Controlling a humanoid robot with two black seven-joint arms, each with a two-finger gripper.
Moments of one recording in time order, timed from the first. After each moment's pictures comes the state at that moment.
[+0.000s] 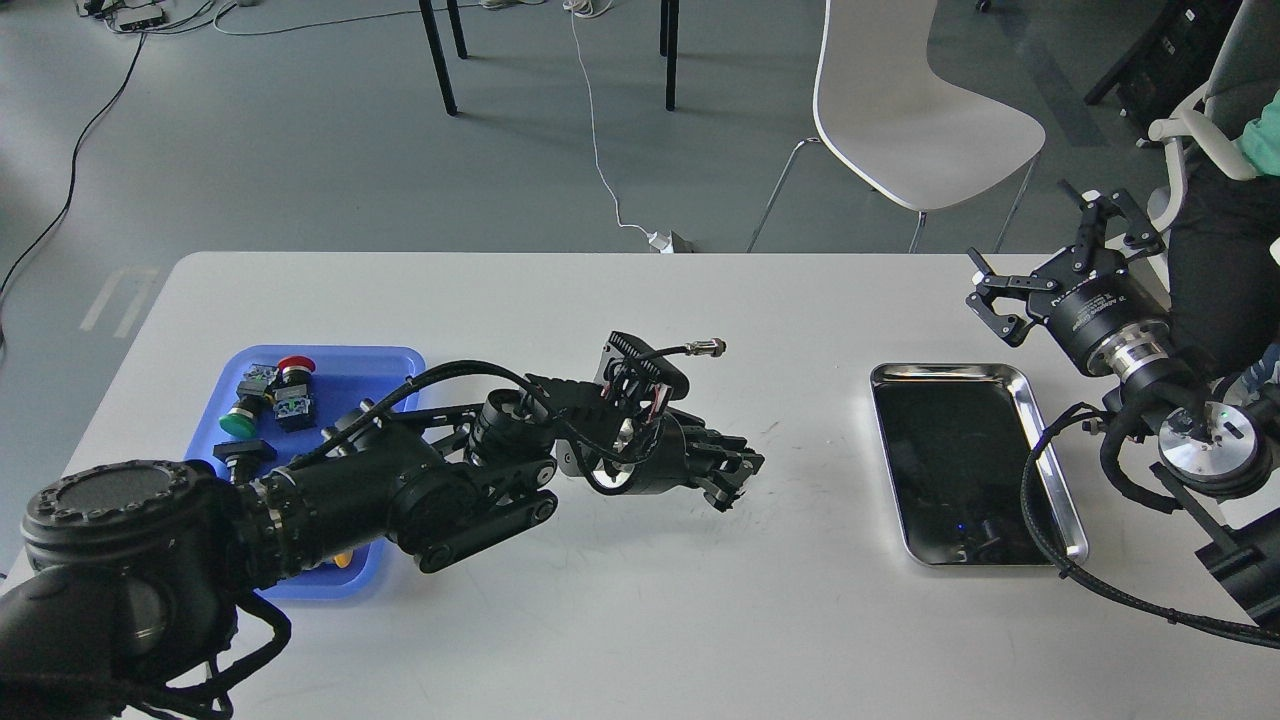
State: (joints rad) left arm -0.91 -0.04 -0.17 -0.83 1.82 -0.24 -0.26; right arm 0.47 -0.50 0.96 0.98 0.15 0.28 0.10
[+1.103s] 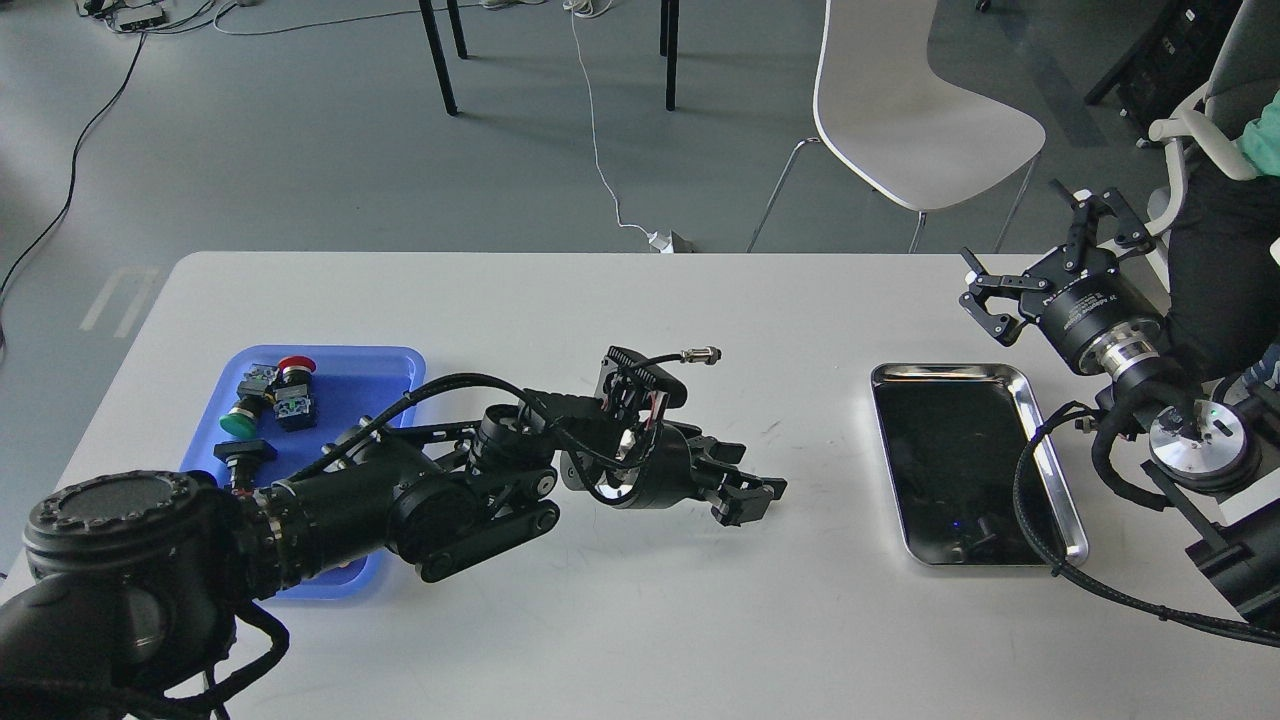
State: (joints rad) left arm -0.93 -0.04 -0.18 -0.85 1.70 -0.23 -0.30; right arm 0.49 -0.48 0.96 0.97 0.13 0.28 0.10
